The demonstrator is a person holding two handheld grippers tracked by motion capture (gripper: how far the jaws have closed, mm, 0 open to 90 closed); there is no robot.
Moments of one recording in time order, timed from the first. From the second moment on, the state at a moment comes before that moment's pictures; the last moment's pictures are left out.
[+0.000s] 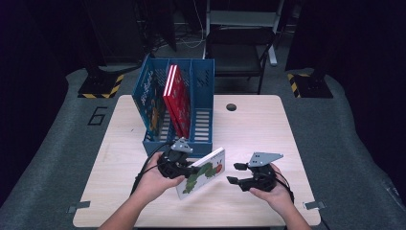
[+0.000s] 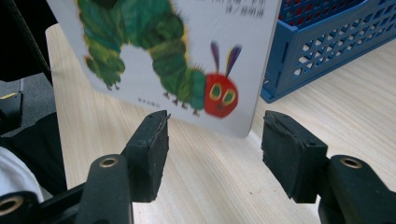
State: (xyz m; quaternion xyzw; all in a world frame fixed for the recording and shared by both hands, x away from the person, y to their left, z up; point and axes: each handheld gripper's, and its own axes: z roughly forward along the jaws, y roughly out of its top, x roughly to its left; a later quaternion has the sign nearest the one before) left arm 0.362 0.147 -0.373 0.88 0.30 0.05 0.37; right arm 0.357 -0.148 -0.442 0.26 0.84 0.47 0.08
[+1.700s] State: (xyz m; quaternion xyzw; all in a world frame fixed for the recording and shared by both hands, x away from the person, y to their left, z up) left arm 0.464 0.140 -0.303 0.81 0.45 0.12 0.37; right arm 0.361 -0.161 -0.457 0.29 0.83 0.47 0.07
